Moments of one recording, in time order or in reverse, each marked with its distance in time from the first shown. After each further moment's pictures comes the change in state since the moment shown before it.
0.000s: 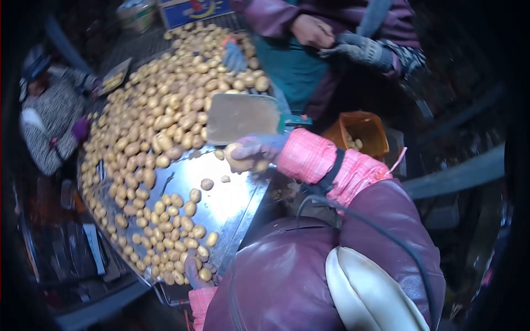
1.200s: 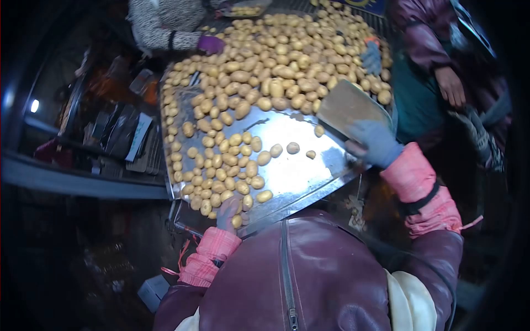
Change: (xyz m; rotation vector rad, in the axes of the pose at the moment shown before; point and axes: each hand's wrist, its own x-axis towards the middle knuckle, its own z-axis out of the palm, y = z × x) left_hand 0.004 -0.005 -0.007 0.006 0.052 0.050; right_hand -0.008 -0.025 -0.028 -1.728 0.190 -0.576
